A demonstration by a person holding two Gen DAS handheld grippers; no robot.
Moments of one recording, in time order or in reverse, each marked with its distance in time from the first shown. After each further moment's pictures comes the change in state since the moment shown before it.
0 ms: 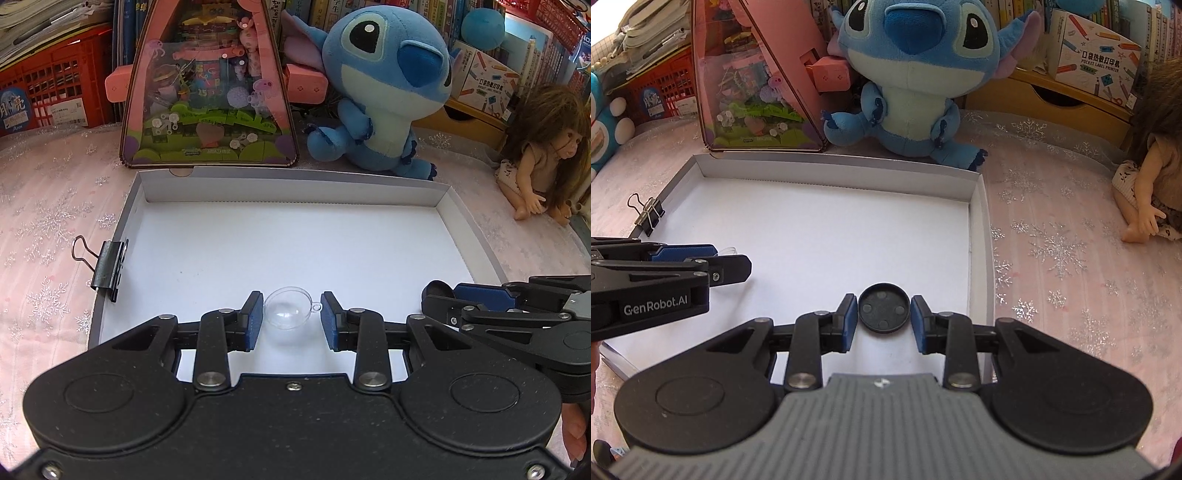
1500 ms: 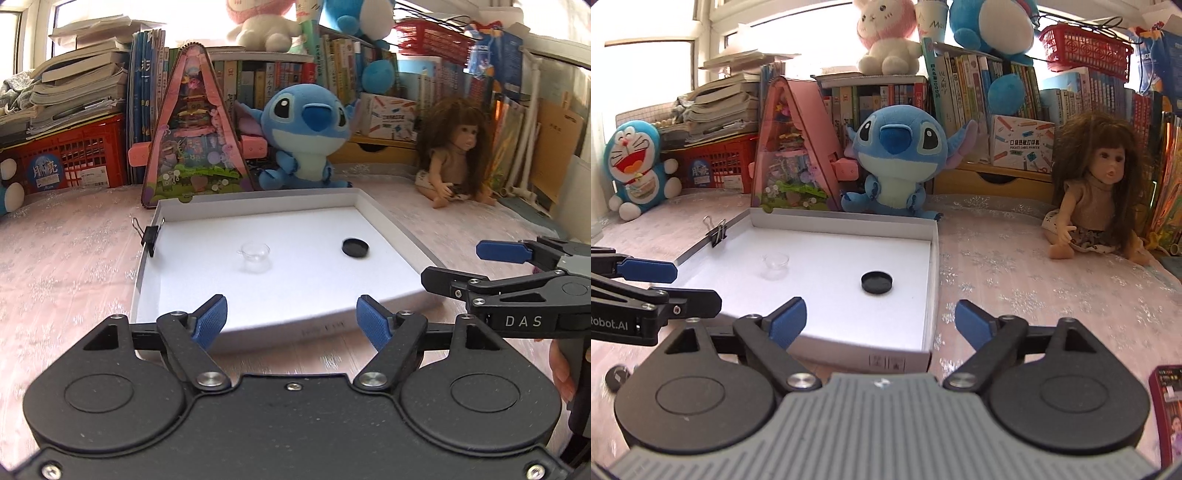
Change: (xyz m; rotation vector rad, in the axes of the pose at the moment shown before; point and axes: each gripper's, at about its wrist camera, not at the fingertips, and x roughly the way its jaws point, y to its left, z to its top) left arm -0.138 -0.020 -0.136 0.174 -0.301 -0.057; right arm -0.117 0.001 -0.137 -0.037 -0.463 -0.023
